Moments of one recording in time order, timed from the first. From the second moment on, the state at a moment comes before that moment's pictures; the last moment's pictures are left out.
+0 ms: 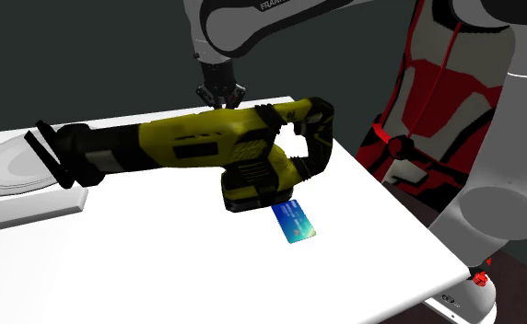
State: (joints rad) arm -0.03 0.29 0.54 -1.69 -0.33 1.94 1.35
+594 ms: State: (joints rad) arm -0.02 0.28 0.55 -1.63 -0.31 1.86 1.33
